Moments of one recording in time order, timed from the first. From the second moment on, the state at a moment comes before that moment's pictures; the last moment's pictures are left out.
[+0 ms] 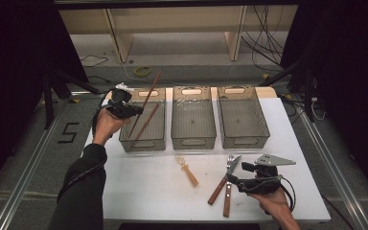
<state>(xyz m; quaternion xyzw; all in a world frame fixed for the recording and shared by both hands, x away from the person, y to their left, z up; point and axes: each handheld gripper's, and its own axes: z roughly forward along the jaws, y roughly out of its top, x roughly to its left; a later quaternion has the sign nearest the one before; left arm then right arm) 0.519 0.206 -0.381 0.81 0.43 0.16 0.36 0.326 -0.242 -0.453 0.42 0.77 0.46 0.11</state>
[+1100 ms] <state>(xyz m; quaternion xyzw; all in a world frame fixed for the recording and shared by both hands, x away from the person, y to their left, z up) 0.518 0.219 -0.413 0.80 0.46 0.13 0.35 0.326 -0.241 -0.454 0.42 0.77 0.46 0.11</state>
